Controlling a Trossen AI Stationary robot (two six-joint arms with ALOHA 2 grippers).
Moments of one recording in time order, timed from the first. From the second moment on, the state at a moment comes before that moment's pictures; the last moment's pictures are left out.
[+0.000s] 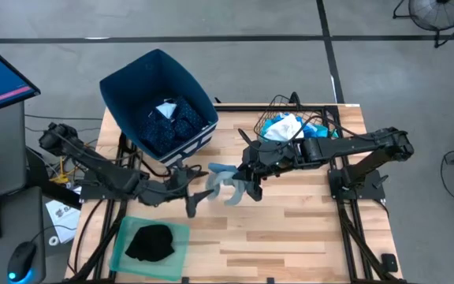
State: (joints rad) left arm -0.48 1.25 0.76 0.22 -0.80 -0.29; right arm 0.16 1.49 1.39 -0.48 0.08 0.38
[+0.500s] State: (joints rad) left arm -0.39 1.35 0.76 0.34 -0.73 -0.30; right arm 0.16 1.49 1.39 -0.47 0.13 0.38
